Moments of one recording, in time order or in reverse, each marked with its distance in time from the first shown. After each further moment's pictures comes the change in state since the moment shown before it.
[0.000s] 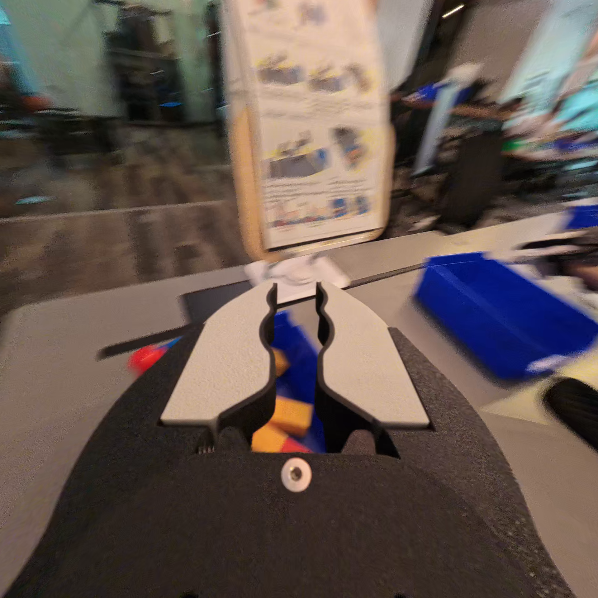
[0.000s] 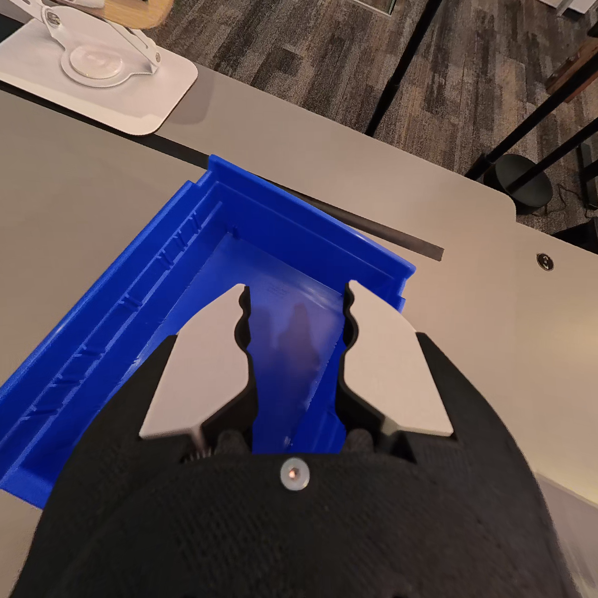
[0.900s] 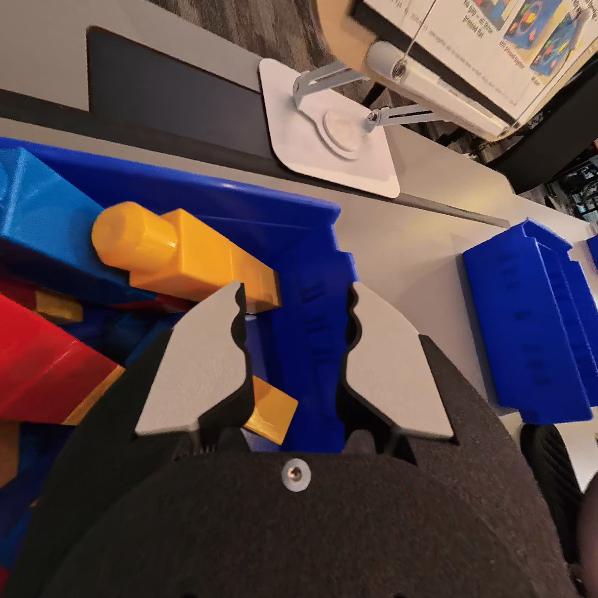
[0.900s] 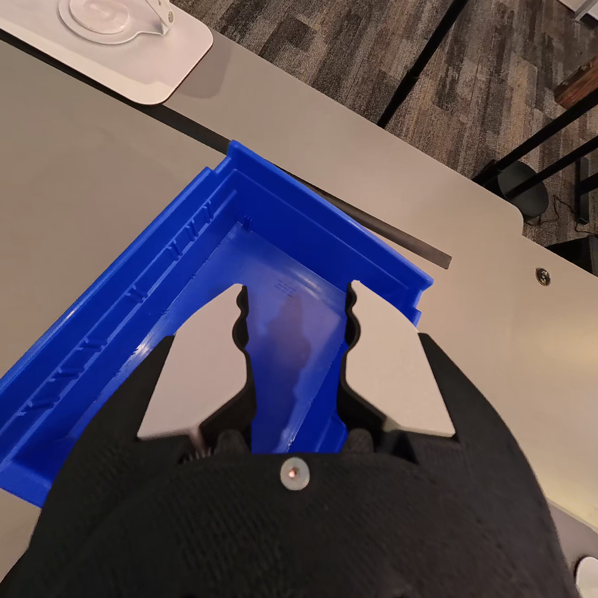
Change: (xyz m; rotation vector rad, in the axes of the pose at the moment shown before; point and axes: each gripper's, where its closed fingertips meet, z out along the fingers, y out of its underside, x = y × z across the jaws) left arm -0.027 0.180 0.133 -0.451 -0.108 -0.481; right arm -0.017 0.000 0.011 -0.056 -0.006 -0.092
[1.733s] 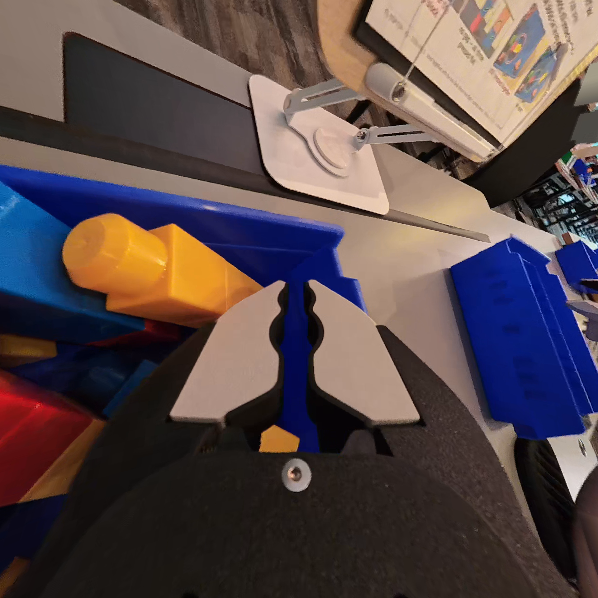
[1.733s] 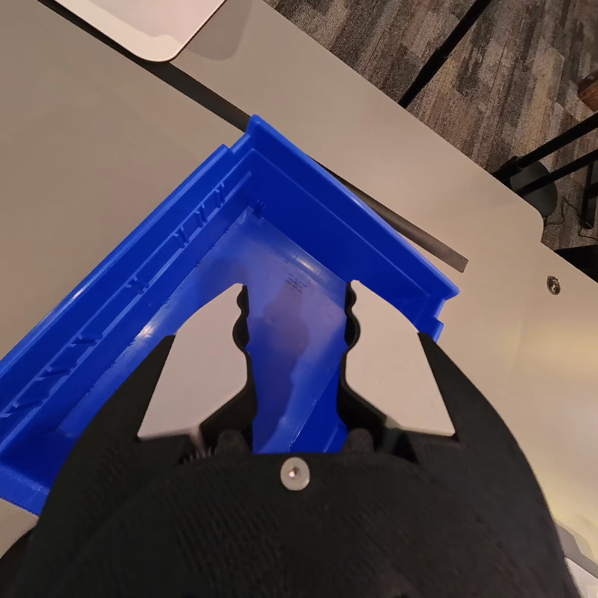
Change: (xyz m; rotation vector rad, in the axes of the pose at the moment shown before) left arm -0.001 -0.009 0.019 0.037 0.059 -0.020; right arm -0.015 0.006 0.018 -0.071 -0.021 -0.071
